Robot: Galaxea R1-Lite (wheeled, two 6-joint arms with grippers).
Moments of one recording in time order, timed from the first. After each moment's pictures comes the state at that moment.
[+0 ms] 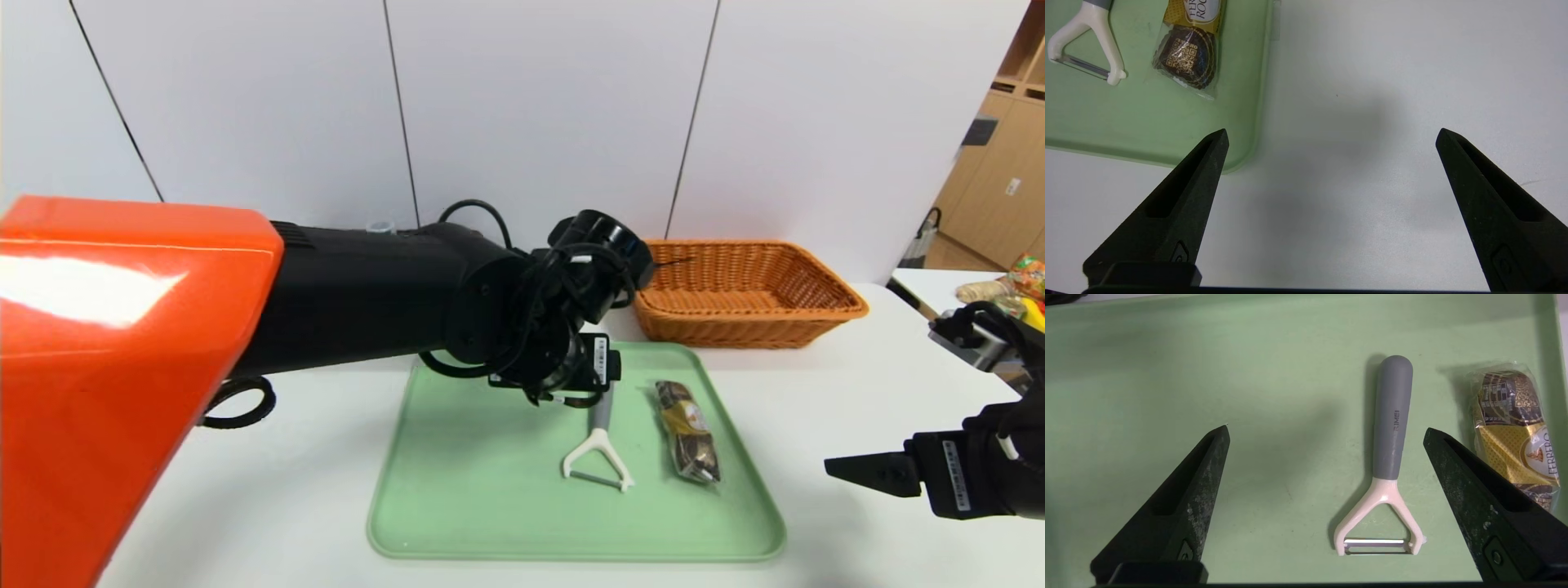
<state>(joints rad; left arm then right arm) -0.87 2.15 -1.83 0.53 0.36 -0.62 0.21 1.26 -0.75 0.35 0.03 0.13</state>
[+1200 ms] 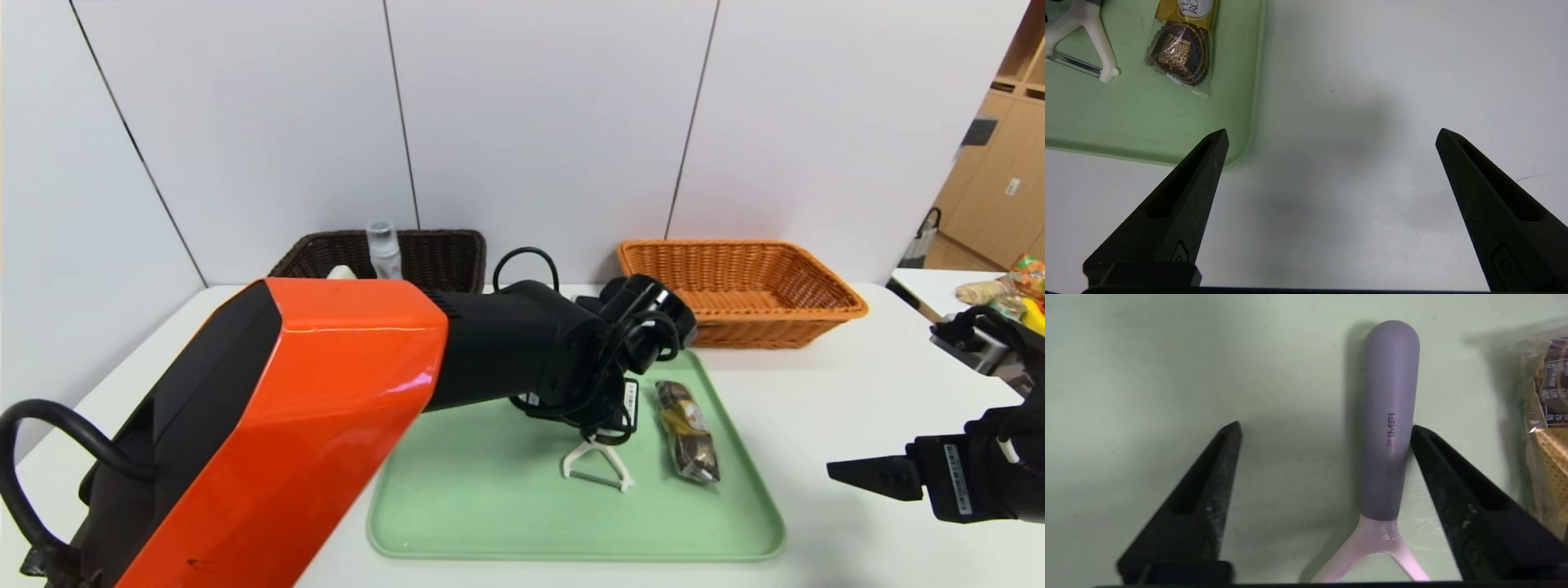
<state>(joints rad) -0.91 2.35 -1.96 0.56 0.39 -0.59 0.20 1.26 -0.74 0.35 0.03 0.13</state>
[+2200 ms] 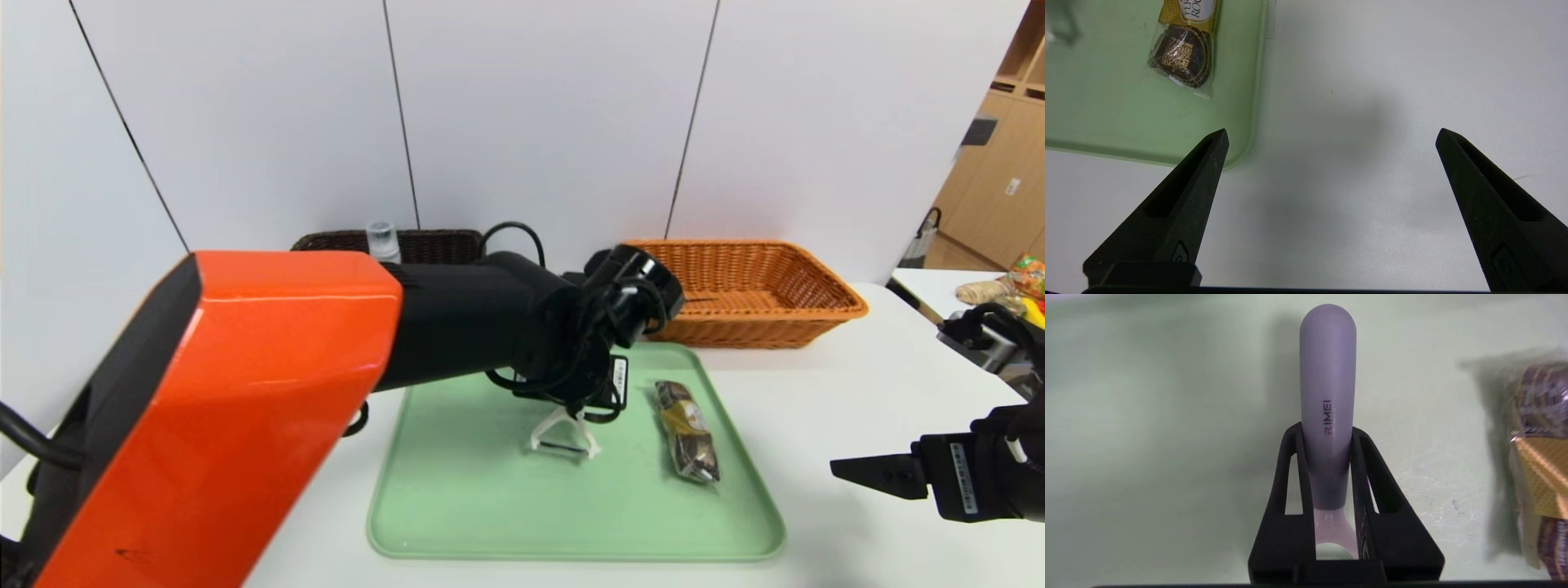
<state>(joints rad) -0.88 2.27 -1.96 0.58 0.41 -0.56 0.20 1.25 -0.74 0.35 0.03 0.13</state>
